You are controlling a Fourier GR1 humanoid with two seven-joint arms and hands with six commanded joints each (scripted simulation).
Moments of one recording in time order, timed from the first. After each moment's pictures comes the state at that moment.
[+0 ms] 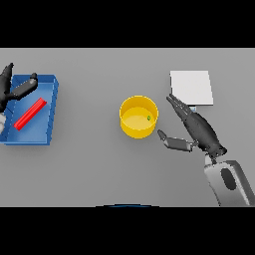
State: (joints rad) left arm -0.62 0.91 -0.68 -1.21 0.30 0.33 0.52; right arm -0.12 -0.29 0.25 -1.64 0.47 0.13 -0.05
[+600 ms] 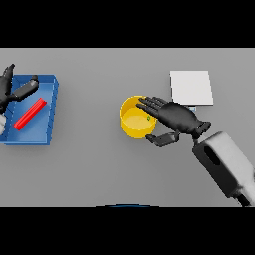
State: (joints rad) left arm -0.62 0.91 -0.69 -1.21 0.29 0.33 0.51; right arm -0.44 -0.41 0.47 -1.44 0.70 0.33 -0.13
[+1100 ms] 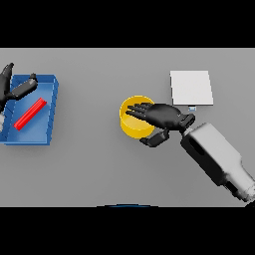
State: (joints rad) left arm -0.62 0.92 -0.69 -1.20 0.30 0.31 0.50; right arm -0.58 -0.36 0.57 -1.25 0.75 0.41 -0.20
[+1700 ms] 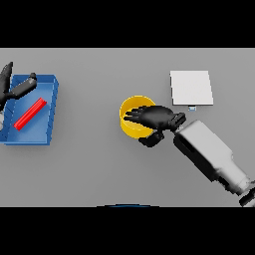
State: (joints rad) left arm -0.63 0.91 -0.69 -1.18 0.30 0.30 0.49; right arm -0.65 -0.32 0.64 -1.15 0.80 0.48 -0.16
